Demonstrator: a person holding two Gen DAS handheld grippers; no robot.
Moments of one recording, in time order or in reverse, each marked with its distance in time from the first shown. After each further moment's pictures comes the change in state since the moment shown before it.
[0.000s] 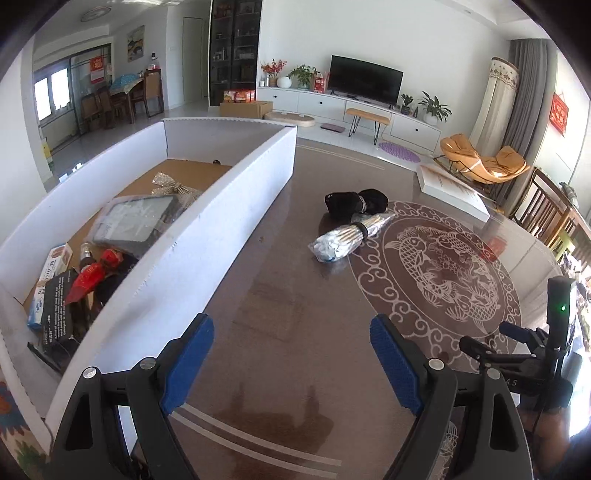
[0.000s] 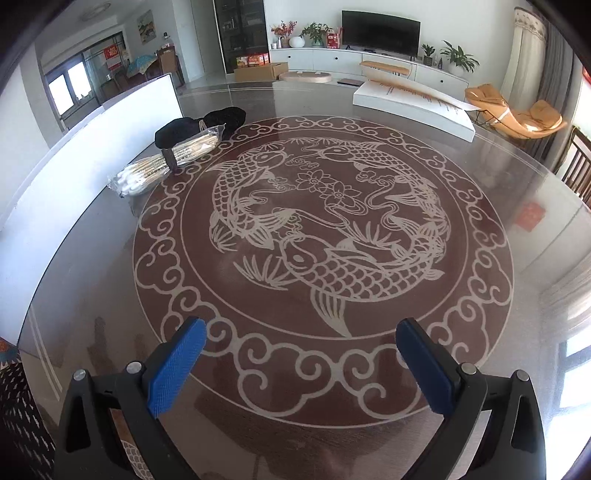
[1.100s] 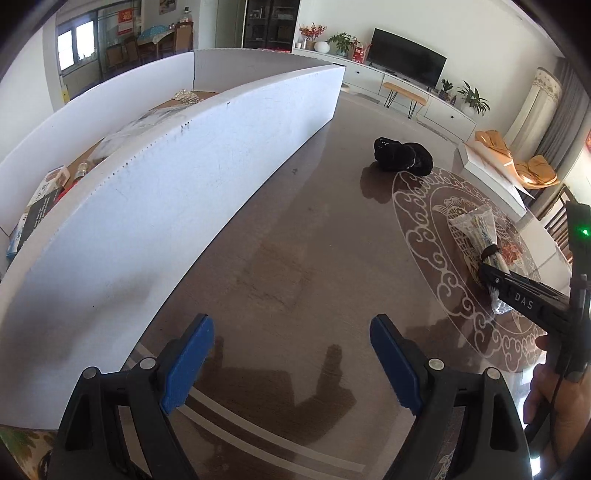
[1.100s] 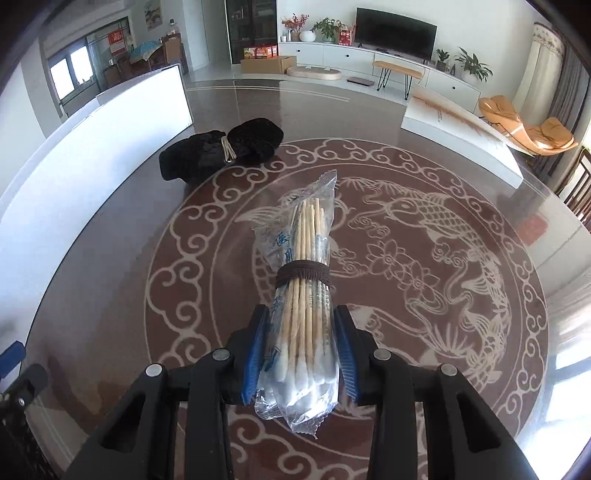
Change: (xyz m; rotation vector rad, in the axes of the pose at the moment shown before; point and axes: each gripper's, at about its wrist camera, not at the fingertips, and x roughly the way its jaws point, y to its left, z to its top) left arm 0.050 0.022 -0.024 -0.145 0.133 0.042; right arm 0.031 0.059 0.050 -0.038 0.022 -0.043
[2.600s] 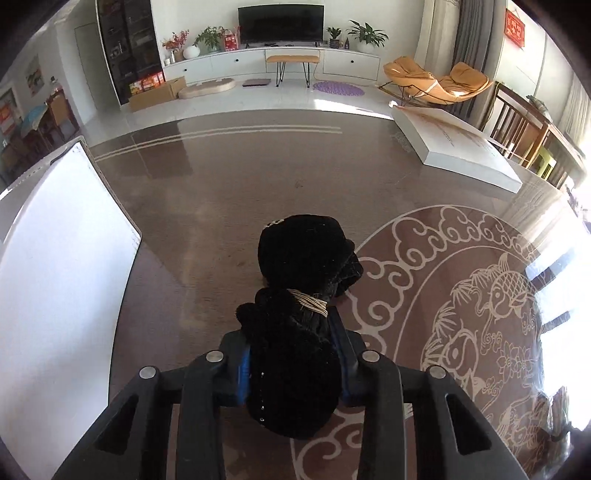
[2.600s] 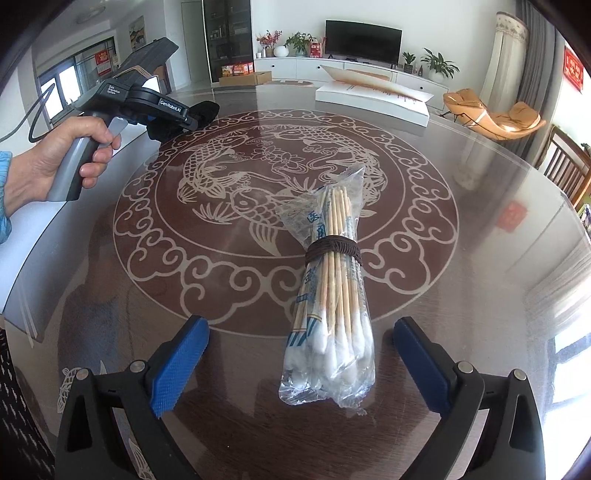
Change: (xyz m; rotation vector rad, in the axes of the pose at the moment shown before) left arm 0.147 -0.150 0.187 0.441 0.026 -0.146; right arm -0.055 -0.083 -0.112 0.060 -0.067 -0.037
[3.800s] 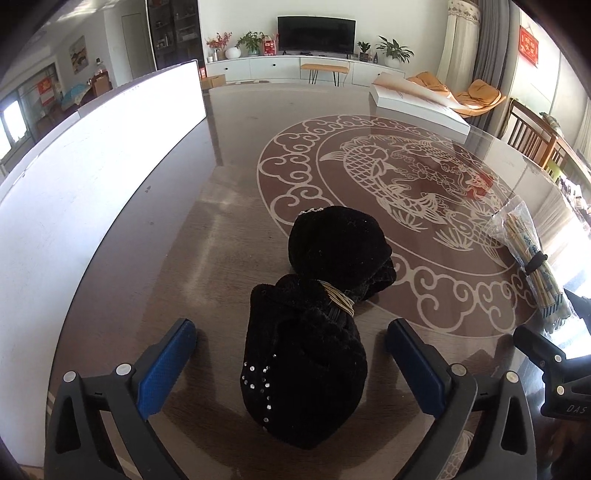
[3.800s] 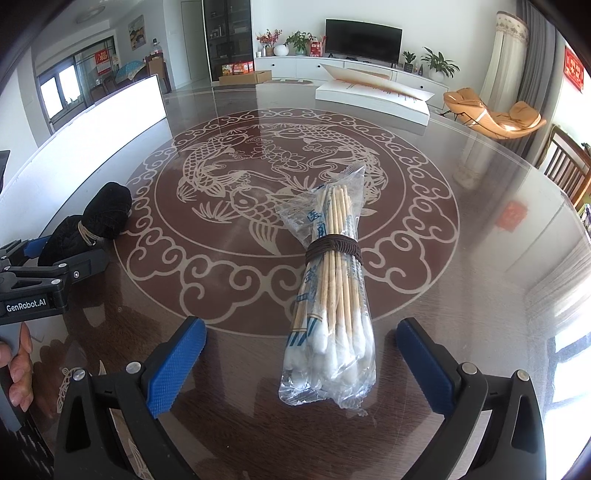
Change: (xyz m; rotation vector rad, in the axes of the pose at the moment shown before) left arm -0.109 -0.059 -0.202 -0.109 -0.040 0.089; right arm 0.001 0.000 0.001 -0.003 0.004 0.002
